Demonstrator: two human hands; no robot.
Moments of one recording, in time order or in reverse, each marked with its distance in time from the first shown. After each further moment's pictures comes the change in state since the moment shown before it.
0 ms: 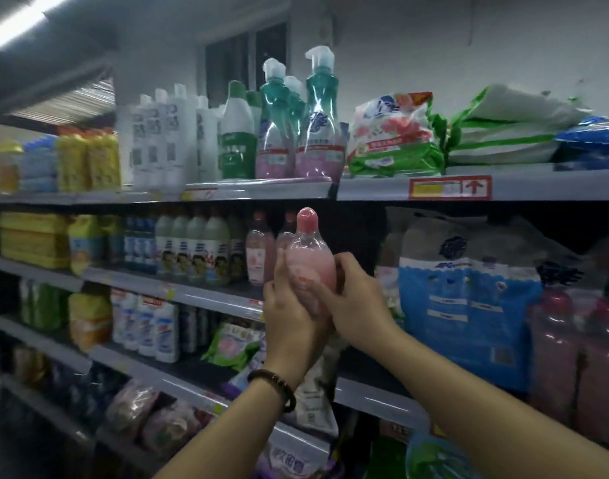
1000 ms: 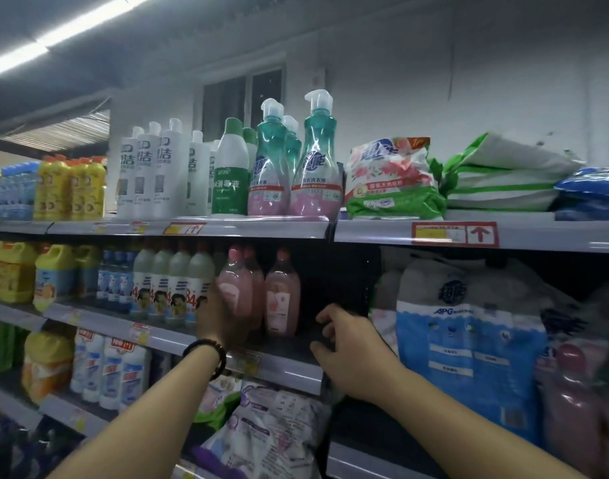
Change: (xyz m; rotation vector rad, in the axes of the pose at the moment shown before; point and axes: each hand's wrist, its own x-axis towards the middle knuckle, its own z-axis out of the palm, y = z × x) left_hand 0.149 -0.102 -0.017 0.518 -0.137 -0.213; right_hand 0.031 0.022 -0.007 -0.418 -0.180 -0.036
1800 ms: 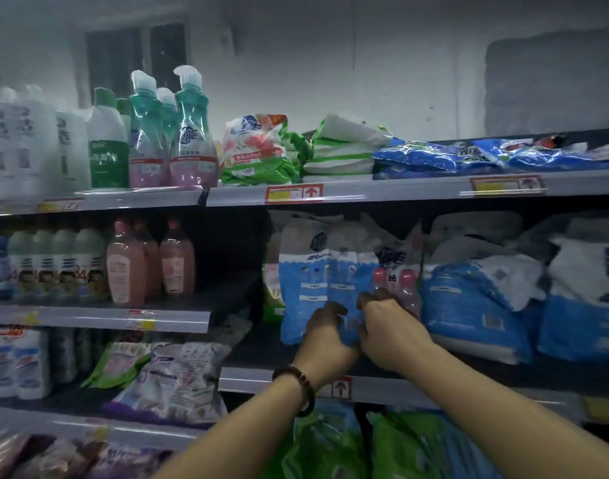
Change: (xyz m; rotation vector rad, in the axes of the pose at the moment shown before) left_hand -0.305 0.224 0.100 -0.393 -0.615 0.410; right_hand -0.186 0.109 -0.145 -0.561 -0.001 0.384
